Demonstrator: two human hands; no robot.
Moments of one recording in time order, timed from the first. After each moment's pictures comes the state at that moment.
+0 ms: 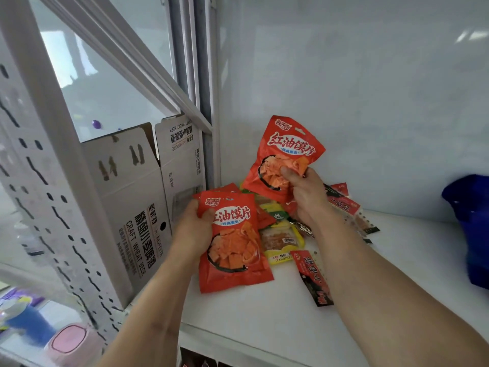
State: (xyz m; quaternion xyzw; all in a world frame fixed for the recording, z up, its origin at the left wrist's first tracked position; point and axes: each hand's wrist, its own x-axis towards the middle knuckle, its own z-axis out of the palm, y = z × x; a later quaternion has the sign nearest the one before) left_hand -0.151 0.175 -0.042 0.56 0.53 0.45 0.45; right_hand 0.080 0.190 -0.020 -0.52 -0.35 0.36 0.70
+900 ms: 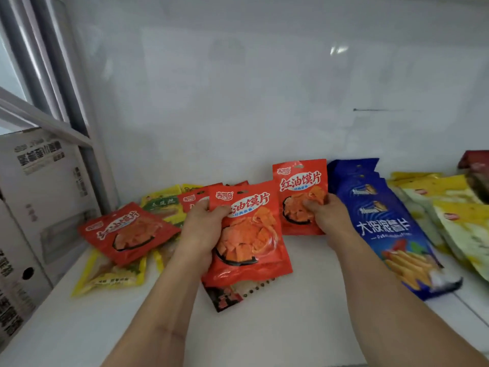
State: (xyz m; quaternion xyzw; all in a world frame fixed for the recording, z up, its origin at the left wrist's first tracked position) left_hand 0.020 0.121 -0.024 0.57 0.36 0.39 0.62; right_hand 0.251 0.014 -0.040 -0.71 -0.27 0.11 0.64
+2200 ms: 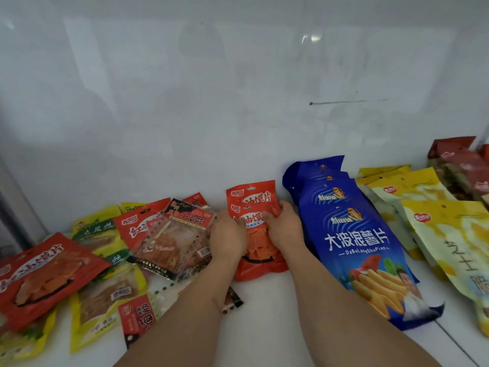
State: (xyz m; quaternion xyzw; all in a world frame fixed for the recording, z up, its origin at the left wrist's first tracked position) left_hand 0.204 0.118 -0.073 0.76 0.43 0.31 0.36; right_hand 0.303 0.048 -0.076 -0.80 -0.25 0.07 0.55
